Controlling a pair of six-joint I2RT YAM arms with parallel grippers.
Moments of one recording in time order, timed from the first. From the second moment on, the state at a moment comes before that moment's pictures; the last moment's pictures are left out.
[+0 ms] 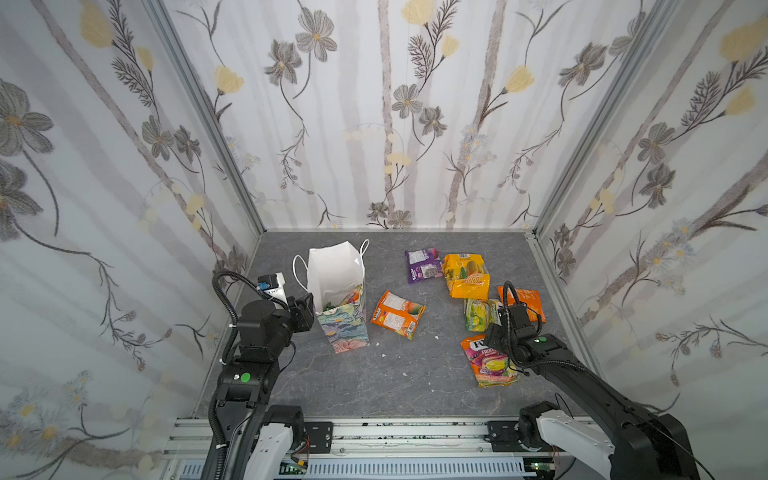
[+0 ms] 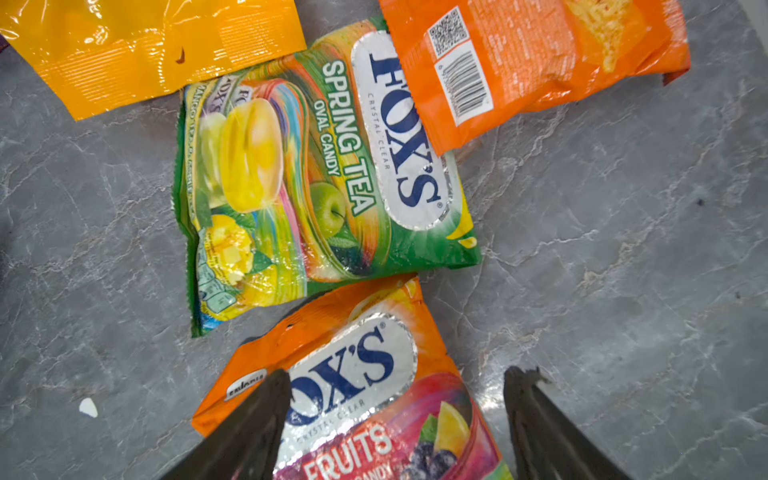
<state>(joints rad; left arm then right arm) -0.09 0.60 0.73 -0.51 0.10 -0.32 0.28 1.03 0.50 -0.50 0.23 0.59</state>
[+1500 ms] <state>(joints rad) -0.09 0.60 0.73 -0.50 0.10 -0.32 0.41 1.24 0.51 -0.38 0.10 0.55</state>
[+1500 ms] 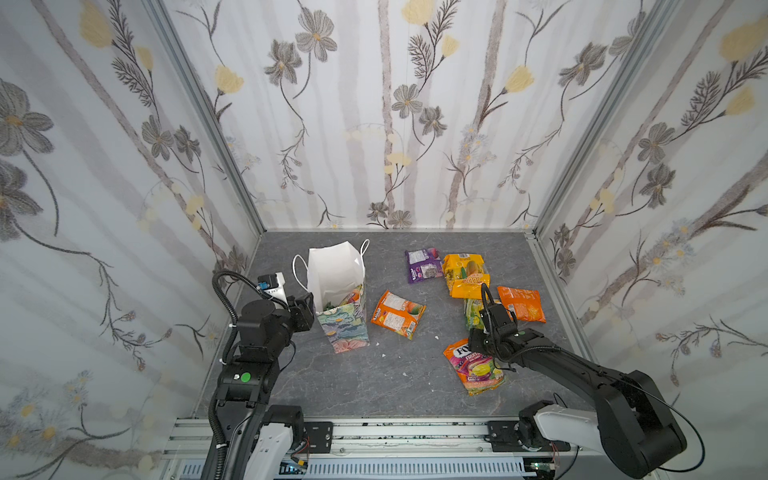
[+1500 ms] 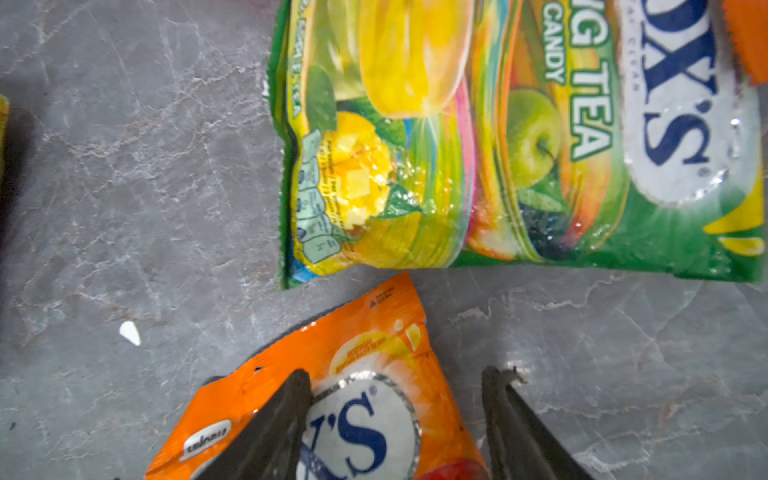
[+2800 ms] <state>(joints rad) -0.09 0.60 0.73 -0.50 0.10 -0.32 0.48 1.22 0.60 -0.34 0.08 0.55</state>
